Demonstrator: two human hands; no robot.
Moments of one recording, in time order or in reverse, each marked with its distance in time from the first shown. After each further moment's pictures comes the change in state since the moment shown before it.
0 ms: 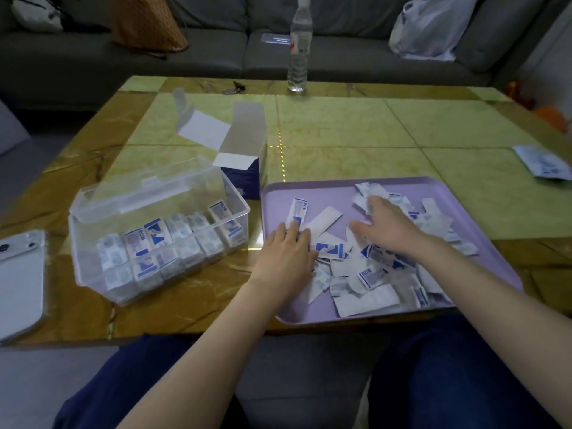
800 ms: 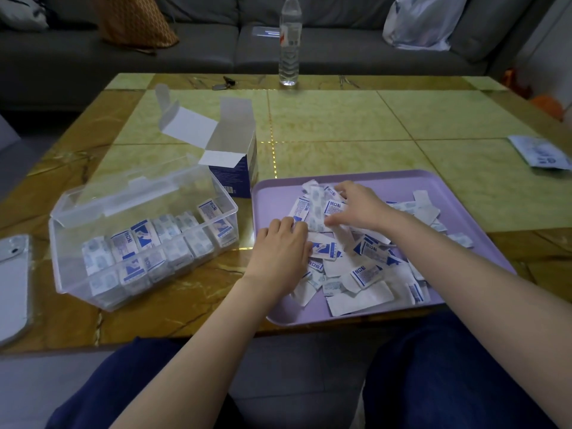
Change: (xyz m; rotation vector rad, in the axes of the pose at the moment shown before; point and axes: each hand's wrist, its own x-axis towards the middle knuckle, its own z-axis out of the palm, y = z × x) left_hand 0.006 0.005 -0.002 -0.063 0.084 -0.026; right_hand 0.023 -0.029 -0.002 0.132 -0.074 -0.010
